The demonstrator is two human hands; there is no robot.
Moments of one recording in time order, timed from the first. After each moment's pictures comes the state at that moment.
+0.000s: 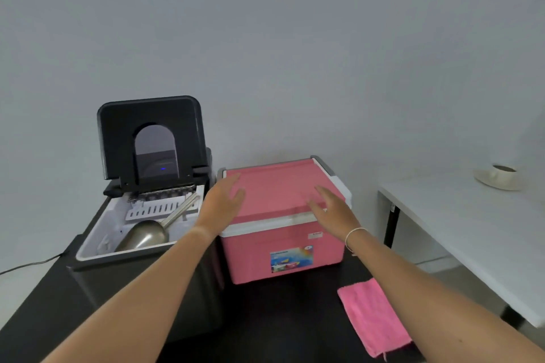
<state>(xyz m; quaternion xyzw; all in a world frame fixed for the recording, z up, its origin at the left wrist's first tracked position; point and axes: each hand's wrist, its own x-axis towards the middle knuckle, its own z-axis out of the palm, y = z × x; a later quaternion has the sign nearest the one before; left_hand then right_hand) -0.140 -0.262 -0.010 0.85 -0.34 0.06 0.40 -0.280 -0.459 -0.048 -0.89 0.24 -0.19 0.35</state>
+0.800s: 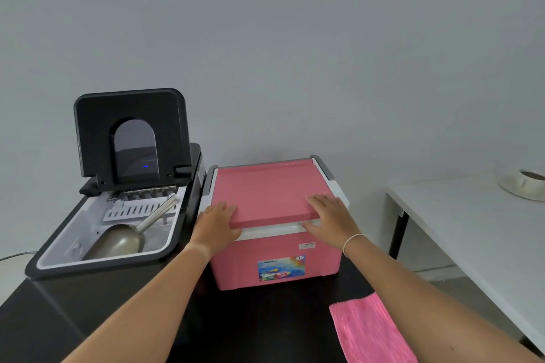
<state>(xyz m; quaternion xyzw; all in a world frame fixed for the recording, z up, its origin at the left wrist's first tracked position) -0.116 -0.300 -0.066 0.93 -0.33 0.03 0.12 -0.255 -0.528 -0.074 -0.98 0.14 -0.12 0.10</state>
